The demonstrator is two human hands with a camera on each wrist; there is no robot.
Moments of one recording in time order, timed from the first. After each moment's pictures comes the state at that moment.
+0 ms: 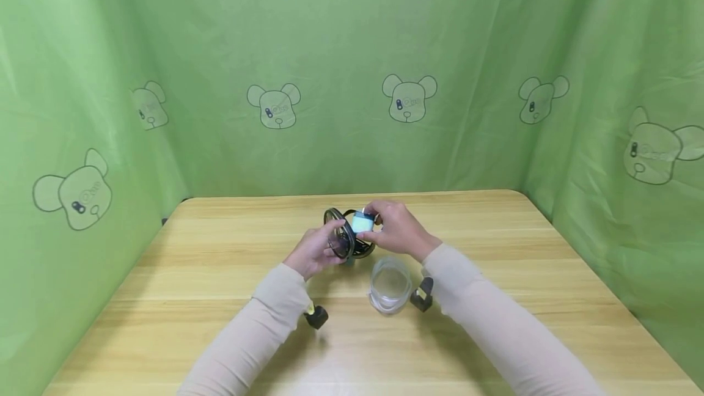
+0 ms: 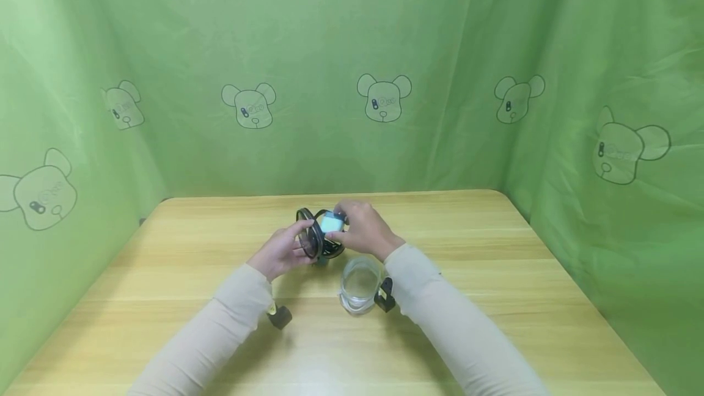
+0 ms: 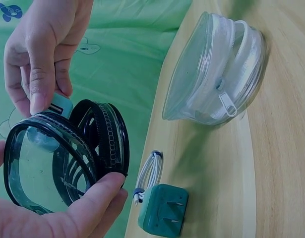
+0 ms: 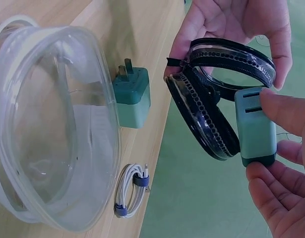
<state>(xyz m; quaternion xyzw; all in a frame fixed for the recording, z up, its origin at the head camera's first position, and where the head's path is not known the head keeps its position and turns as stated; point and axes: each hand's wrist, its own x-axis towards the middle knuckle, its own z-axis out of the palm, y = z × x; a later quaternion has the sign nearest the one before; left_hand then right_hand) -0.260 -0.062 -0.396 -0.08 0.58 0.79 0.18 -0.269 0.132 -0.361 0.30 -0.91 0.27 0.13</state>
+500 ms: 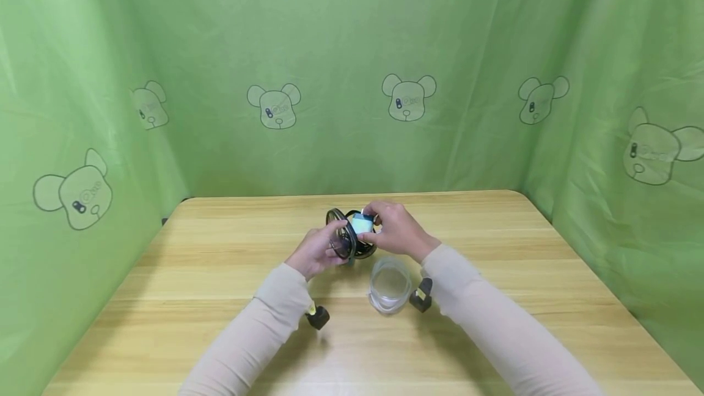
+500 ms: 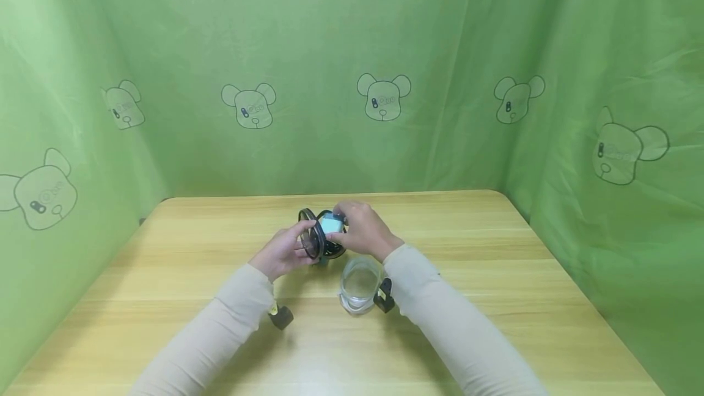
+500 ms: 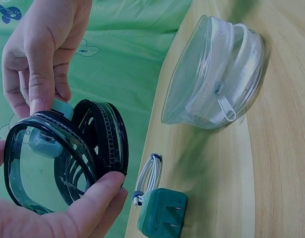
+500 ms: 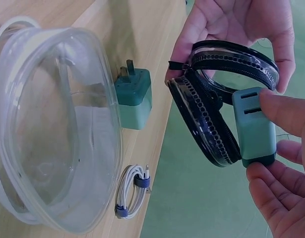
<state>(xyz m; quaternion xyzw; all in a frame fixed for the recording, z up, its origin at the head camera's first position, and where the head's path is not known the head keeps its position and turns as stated) -0.259 -0.059 -0.396 -0.08 0.59 0.79 0.18 -0.269 0.131 -0.362 0.29 -0.91 0.26 0.12</state>
